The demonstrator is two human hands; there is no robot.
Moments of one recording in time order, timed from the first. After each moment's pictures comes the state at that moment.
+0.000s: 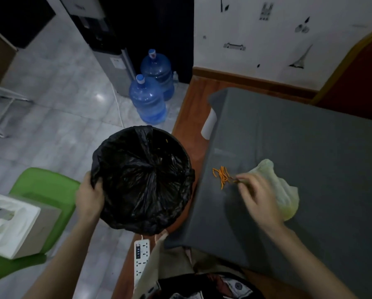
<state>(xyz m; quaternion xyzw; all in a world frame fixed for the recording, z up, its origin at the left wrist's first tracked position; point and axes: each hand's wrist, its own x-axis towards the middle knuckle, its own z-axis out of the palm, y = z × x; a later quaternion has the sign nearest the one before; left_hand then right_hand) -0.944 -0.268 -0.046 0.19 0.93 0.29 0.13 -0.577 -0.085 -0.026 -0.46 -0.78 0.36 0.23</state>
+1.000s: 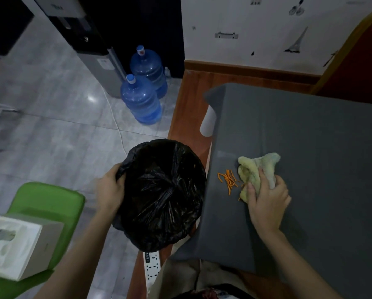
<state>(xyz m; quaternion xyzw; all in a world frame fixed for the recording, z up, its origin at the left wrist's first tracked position) -0.947 -0.196 -0.038 0.34 0.89 0.24 0.18 -0.594 -0.088 -0.091 -0.67 -0.72 0.11 0.14</state>
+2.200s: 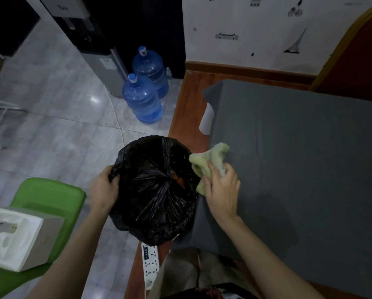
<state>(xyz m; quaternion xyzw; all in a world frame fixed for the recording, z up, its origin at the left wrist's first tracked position) -0.936 -0.221 -0.035 0.32 0.91 0.21 0.17 -0.672 -0.119 -0.086 -0.57 -0.78 0.18 0.17</state>
